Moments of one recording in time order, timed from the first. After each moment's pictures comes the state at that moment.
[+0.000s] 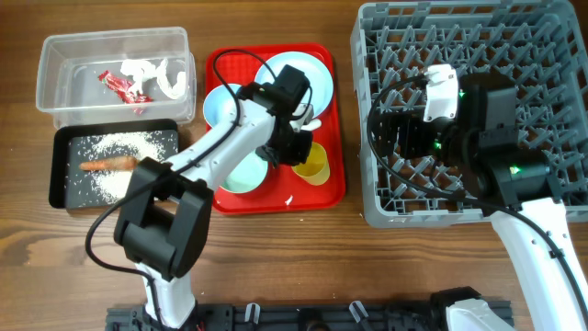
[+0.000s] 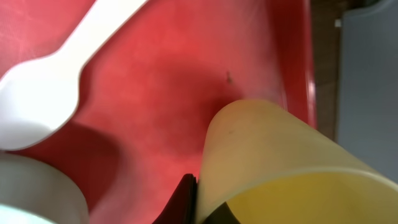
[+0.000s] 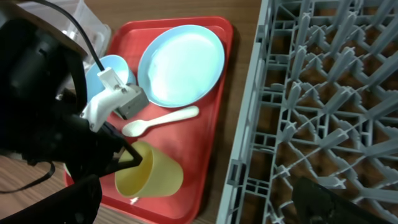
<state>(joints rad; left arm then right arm) -0.51 1.97 1.47 -0.97 0.29 -0.24 0.17 1.18 1.15 -0.76 -0.30 0.13</state>
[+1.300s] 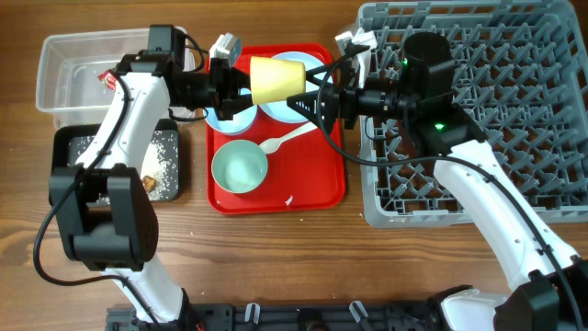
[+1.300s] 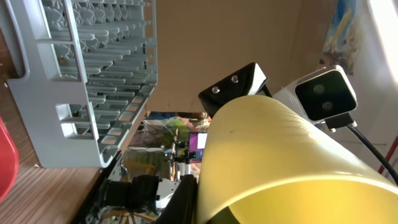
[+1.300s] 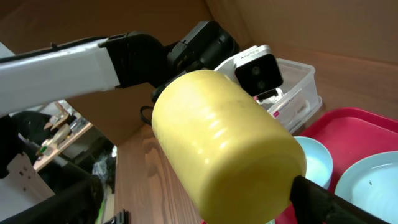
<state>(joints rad) -0.05 1.92 1.52 -0.96 1.55 -0.25 0.32 1.49 1.15 0.03 -0.96 0.30</state>
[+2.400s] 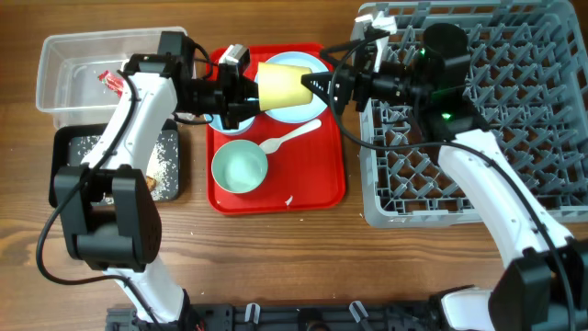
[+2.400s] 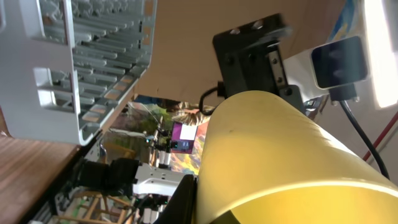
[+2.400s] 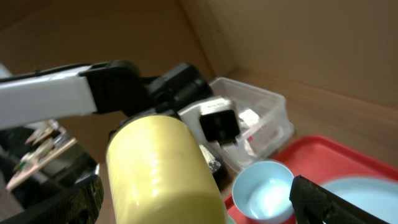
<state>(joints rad) -0.09 1.92 1.52 -1.10 1.56 -0.27 0.24 1.56 1.15 0.22 -1.01 0.32</state>
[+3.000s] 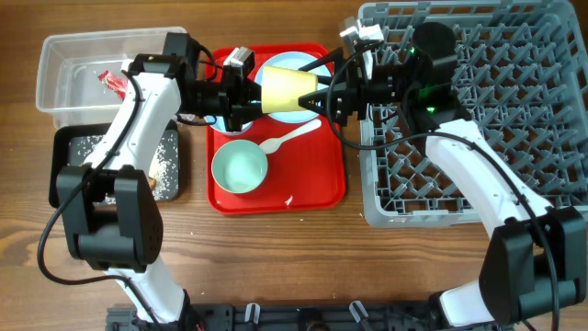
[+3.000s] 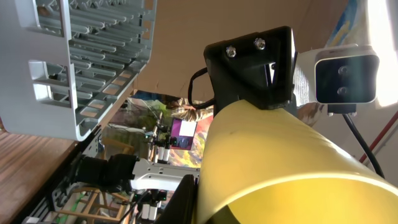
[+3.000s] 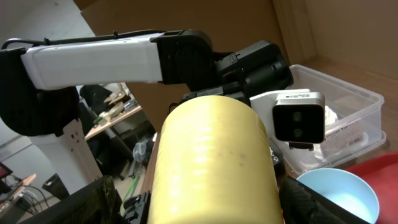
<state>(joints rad) -0.10 1.92 1.52 -1.11 1.56 -0.27 0.26 1.66 1.15 0.40 -1.32 0.38</state>
